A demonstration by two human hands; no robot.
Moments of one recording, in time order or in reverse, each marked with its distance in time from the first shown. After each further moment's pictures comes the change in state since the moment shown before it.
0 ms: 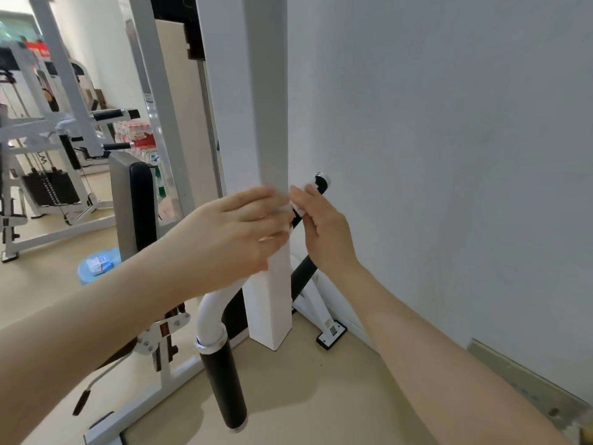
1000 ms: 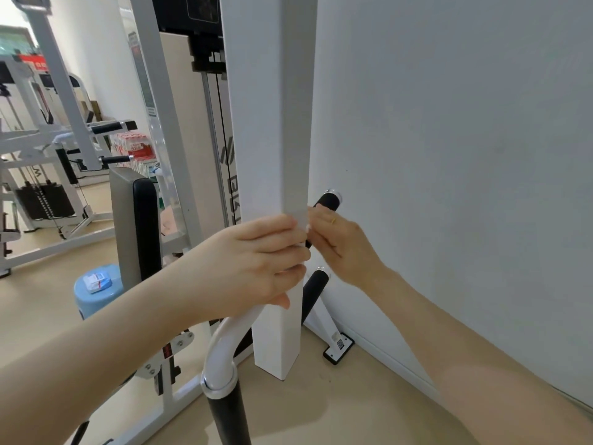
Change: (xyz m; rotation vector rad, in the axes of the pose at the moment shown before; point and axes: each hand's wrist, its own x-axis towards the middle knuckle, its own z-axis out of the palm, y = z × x) left_hand -0.012 -0.027 0.037 0.034 0.107 0.128; right_hand 0.030 0.020 0.013 -0.009 -0.251 -0.256
